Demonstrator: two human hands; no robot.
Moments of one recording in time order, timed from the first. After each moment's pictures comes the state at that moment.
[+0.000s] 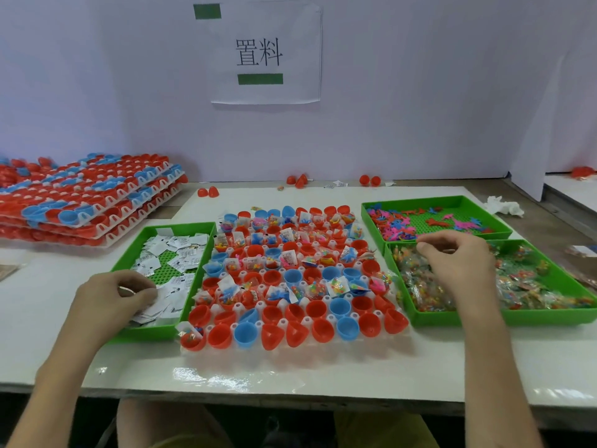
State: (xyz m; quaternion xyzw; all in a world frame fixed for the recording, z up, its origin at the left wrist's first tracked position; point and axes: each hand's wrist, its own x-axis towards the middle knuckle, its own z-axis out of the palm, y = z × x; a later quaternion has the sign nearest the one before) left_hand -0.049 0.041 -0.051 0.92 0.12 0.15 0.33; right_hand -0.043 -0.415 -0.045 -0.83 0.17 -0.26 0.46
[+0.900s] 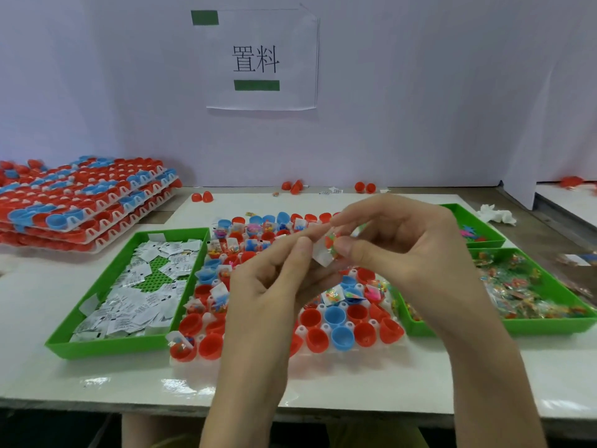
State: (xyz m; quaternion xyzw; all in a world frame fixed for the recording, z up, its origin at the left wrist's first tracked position) left_hand -0.125 -0.180 0.018 0.58 -0.12 0.09 0.80; right_hand -0.110 -0.333 0.045 -0.75 -0.22 -0.19 0.59
